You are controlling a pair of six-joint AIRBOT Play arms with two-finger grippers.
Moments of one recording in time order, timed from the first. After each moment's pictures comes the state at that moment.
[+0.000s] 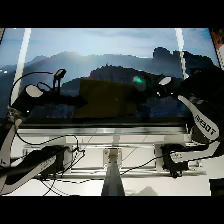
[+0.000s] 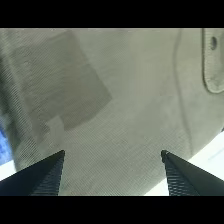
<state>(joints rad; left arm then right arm) -0.07 -1.06 0.66 0.85 -1.01 -1.01 0.19 -1.56 0.89 -0.58 1.00 1.22</state>
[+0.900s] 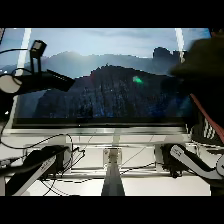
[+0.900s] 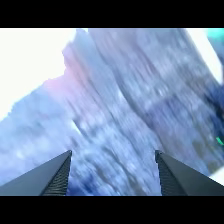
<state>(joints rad) -0.06 -0.87 0.90 1.03 -0.94 -1.00 -0.58 -1.08 1.52 -1.25 1.35 1.58</state>
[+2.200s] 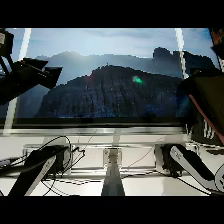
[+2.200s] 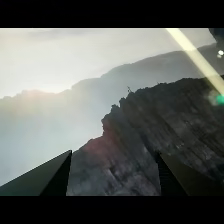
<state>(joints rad) -0.06 -0.66 0.92 1.07 -0.83 -1.00 -0.32 -1.00 1.49 -1.07 1.35 1.29</state>
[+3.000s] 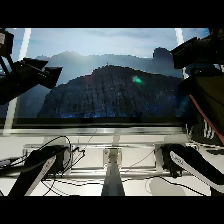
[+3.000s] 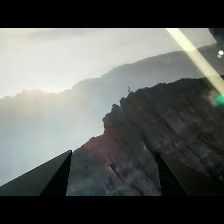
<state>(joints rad) -0.06 -0.66 0.92 1.07 -0.83 -1.00 0.16 -1.00 1.49 -1.34 1.29 1.20</state>
